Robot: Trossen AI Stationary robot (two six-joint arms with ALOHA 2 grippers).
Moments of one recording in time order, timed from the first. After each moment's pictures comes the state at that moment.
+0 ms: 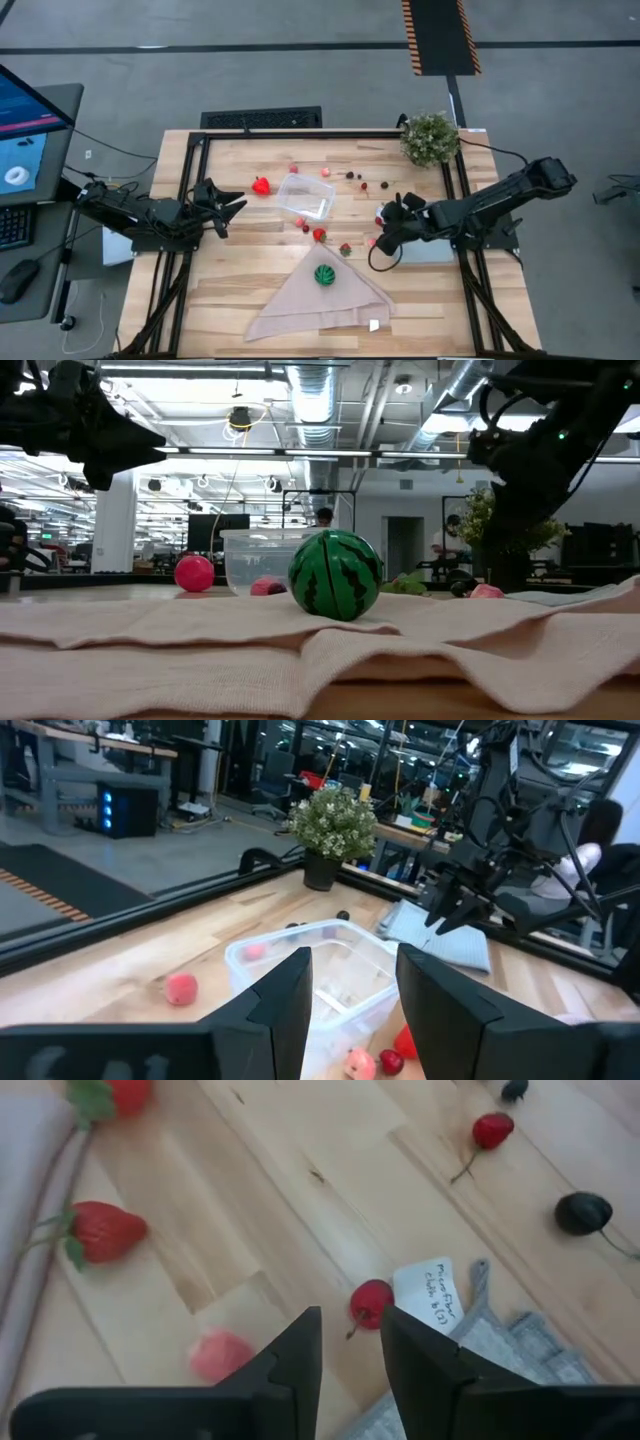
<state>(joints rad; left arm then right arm) -0.29 0.08 0.06 0.02 -0.69 -0.28 0.27 1.30 0.63 -0.50 0.45 0.73</state>
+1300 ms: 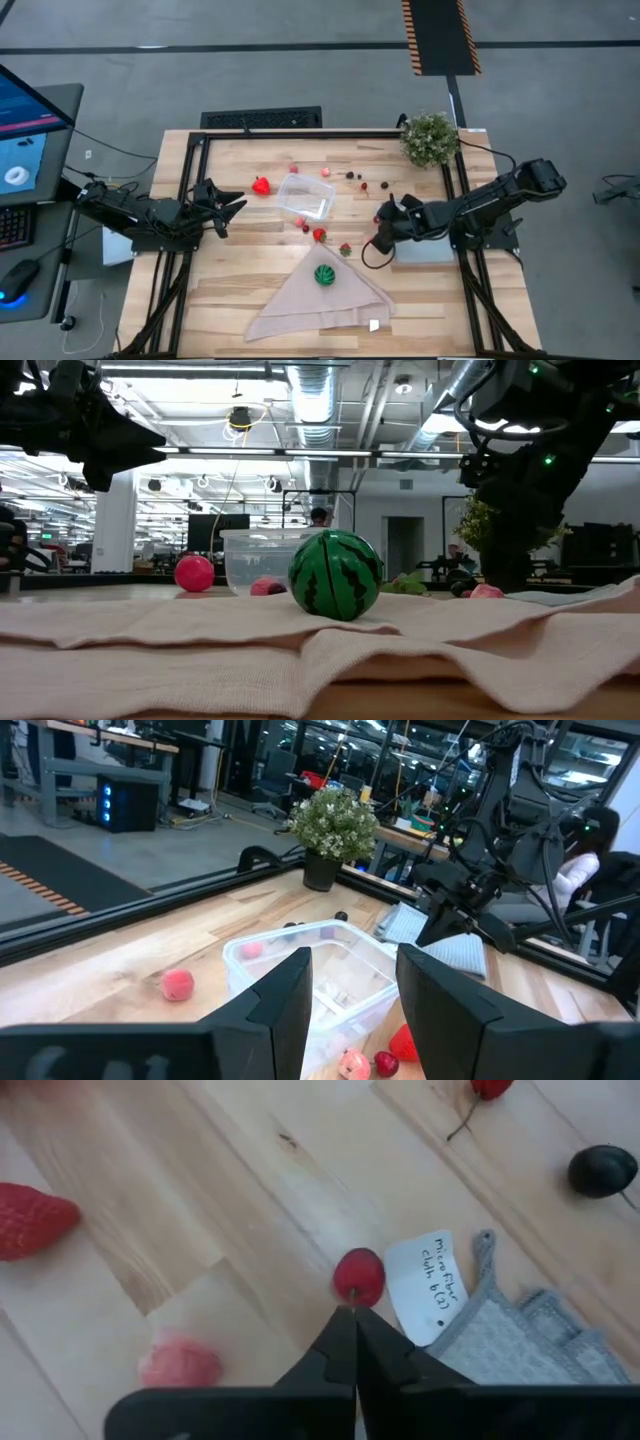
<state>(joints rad) -0.29 0.08 0.06 0.01 -0.69 -0.31 0.22 1.40 0.63 -0.47 0.42 0.77</state>
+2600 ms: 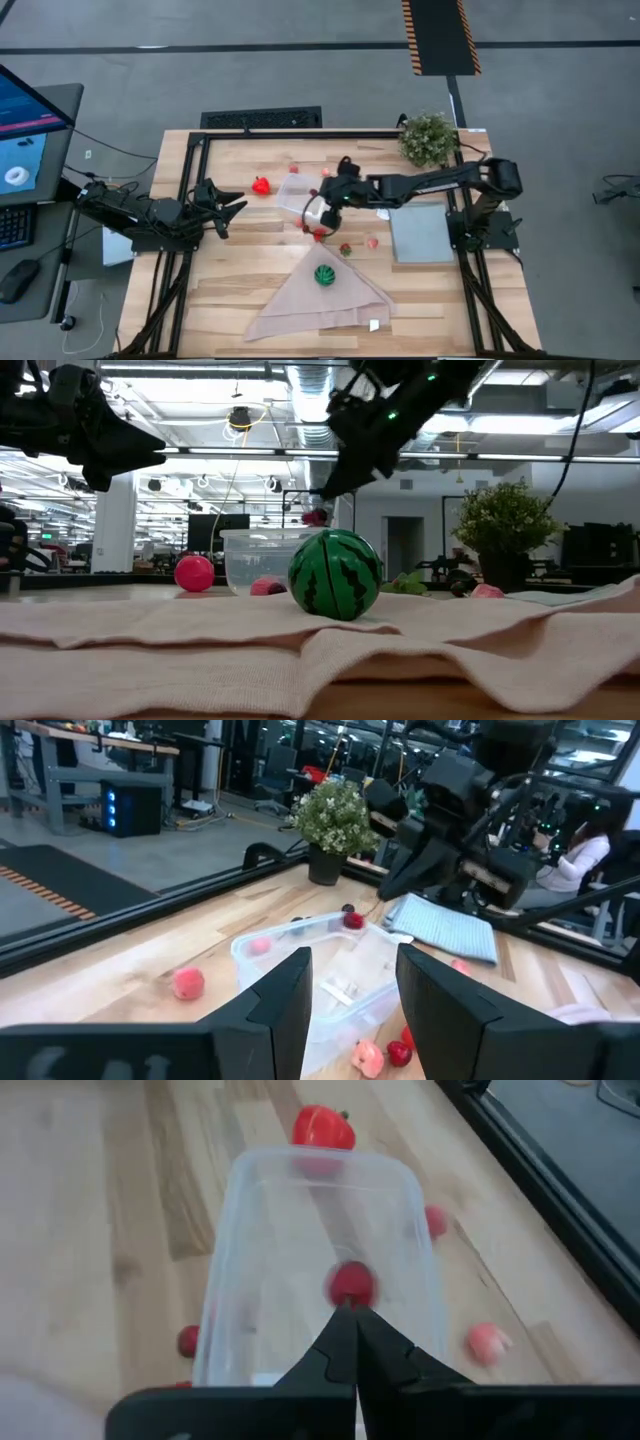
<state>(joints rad) -0.29 0.08 0.06 -0.01 -0.69 -0.27 -0.04 1.73 1.17 -0.18 0.29 0.04</state>
